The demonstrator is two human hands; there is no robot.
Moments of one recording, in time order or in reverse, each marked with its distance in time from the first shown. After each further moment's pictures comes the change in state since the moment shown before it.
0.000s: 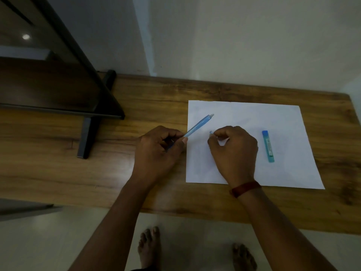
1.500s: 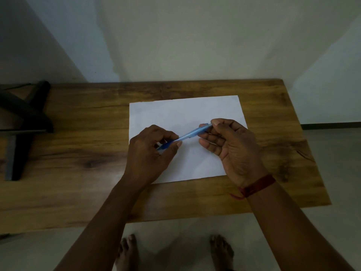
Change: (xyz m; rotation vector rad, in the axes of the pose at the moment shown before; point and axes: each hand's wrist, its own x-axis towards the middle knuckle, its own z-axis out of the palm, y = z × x) left_hand 0.003 0.068 0.085 0.039 -0.147 0.172; right_hand 0.022 0.083 -0.099 1.229 -0.229 0.617
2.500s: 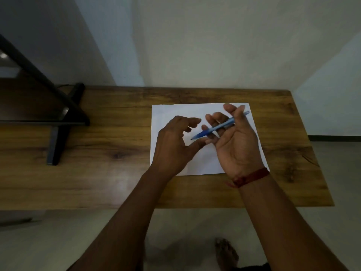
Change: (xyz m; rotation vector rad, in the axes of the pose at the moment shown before) left_hand 0.001 0.024 -0.008 -0.040 0.032 0.002; right_hand -0.010 0.002 0.039 0.270 -0.129 -0.121
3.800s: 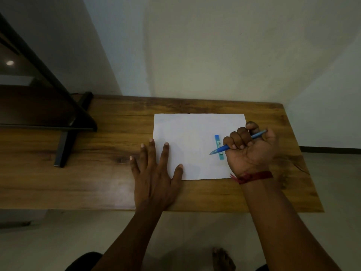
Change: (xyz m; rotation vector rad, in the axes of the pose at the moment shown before) left_hand -0.071 -0.055 0.013 0.701 -0.041 -0.291; right_hand 0.006 -0.024 -0.021 0.333 0.040 -0.041
